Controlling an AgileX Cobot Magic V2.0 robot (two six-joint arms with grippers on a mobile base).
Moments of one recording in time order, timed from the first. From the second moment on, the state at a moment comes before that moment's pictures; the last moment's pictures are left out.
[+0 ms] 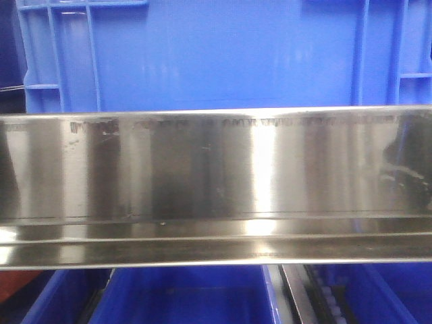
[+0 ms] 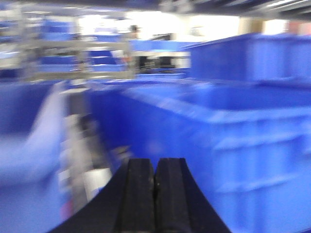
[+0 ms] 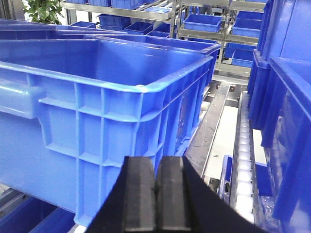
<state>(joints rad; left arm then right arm) -0.22 0.16 -0.36 -0.04 0.20 0.02 0.37 0.32 -0.52 0.16 0.38 -0.16</state>
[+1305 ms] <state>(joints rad) 0.01 0.01 0.00 -0.08 -0.01 0.02 0.37 0.32 -0.52 0.16 0.38 -0.16</state>
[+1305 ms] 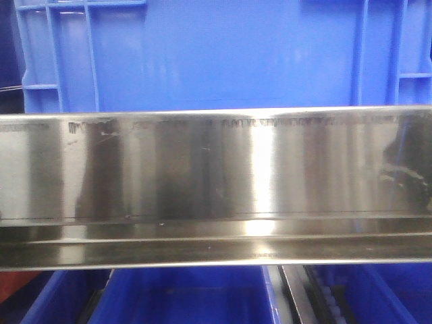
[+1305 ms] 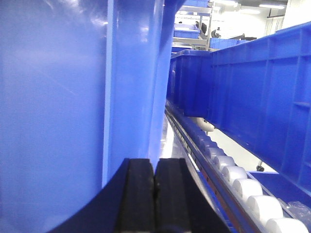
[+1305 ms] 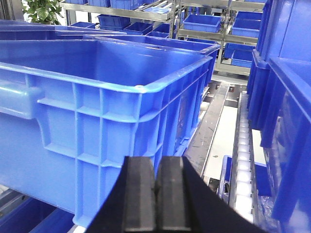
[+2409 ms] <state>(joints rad) 0.01 0.01 0.00 -0.08 -0.01 0.02 0.05 0.02 -0.12 0.17 0.22 -0.05</state>
